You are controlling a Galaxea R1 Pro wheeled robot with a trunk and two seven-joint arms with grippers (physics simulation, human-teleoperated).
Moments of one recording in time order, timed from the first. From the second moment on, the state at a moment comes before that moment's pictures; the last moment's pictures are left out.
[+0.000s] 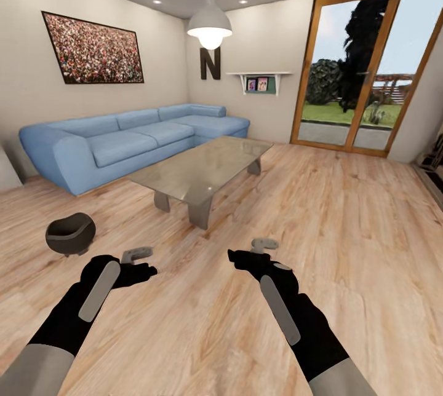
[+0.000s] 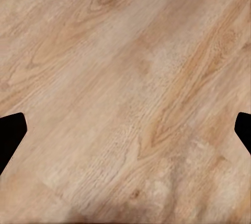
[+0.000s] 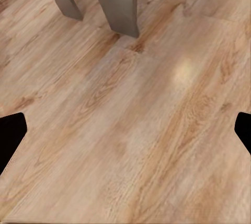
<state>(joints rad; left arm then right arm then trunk) -0.57 0.17 -0.13 -1.20 0.69 0.99 0.39 -0.52 0.12 0.31 -1.27 -0.45 0.59 -0.30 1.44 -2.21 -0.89</state>
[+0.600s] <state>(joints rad) -0.57 0.17 -0.08 -1.18 0.69 0.99 0.39 -0.52 0.12 0.31 -1.27 -0.46 0.59 -0.30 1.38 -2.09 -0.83</state>
